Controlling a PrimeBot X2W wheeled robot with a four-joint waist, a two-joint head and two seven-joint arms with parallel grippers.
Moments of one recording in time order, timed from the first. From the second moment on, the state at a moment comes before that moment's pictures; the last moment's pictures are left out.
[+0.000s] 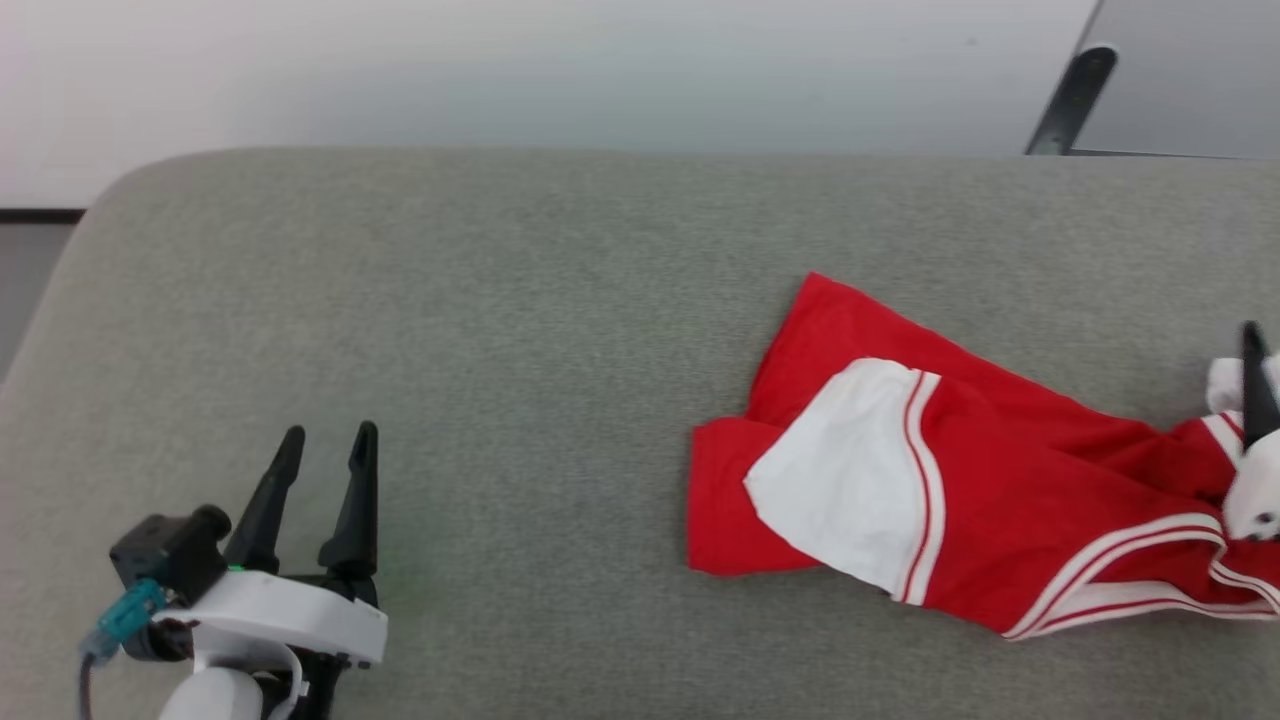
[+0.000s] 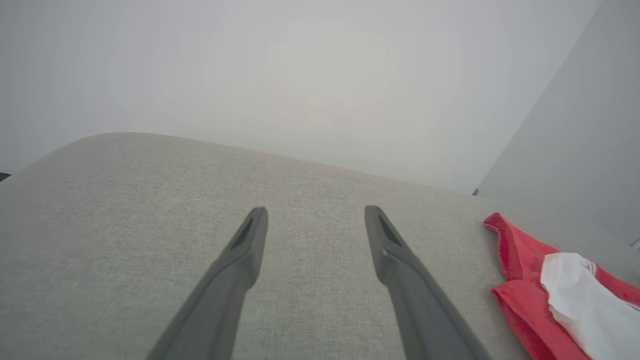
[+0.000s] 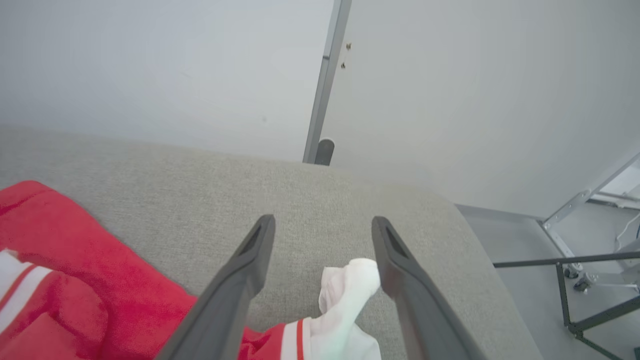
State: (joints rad) left arm -0.18 0.26 -0.07 0.26 -0.51 -0.13 -0.25; right arm -0.37 -0.26 -0.24 0.23 0.02 0.13 0.19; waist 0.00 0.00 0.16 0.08
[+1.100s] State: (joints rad) left arm -0.34 0.35 -0.28 0.07 -0.82 -0.03 0.56; right arm -0.24 -0.13 -0.25 0.21 -0.04 0.13 -0.16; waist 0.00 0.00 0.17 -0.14
